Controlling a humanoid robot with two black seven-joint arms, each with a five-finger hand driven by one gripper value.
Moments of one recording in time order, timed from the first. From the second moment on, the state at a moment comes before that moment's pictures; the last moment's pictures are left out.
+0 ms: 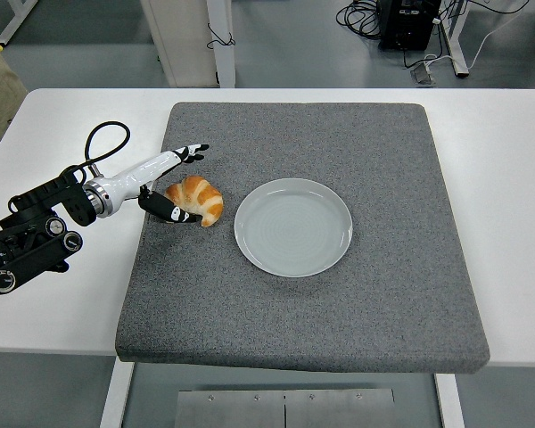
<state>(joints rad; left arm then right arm) -0.84 0.51 -0.34 -1.06 1.23 0.07 -0.14 -0.14 0.00 0.01 0.13 -0.10 0.02 0.41</state>
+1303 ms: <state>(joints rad) -1.06 0.59 -0.33 -1.07 1.07 0.04 -0.29 -0.14 0.00 0.01 0.13 -0.10 0.02 0.41</state>
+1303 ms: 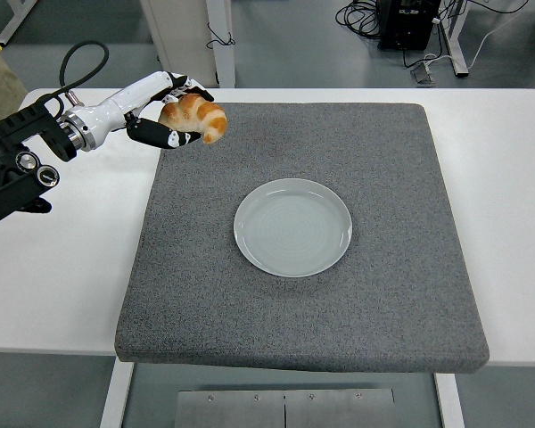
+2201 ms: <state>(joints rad) -1.36 0.64 -0.33 -1.15 0.86 -0.10 -0.29 -0.14 0.00 0.01 0.13 -0.10 0.02 0.41</state>
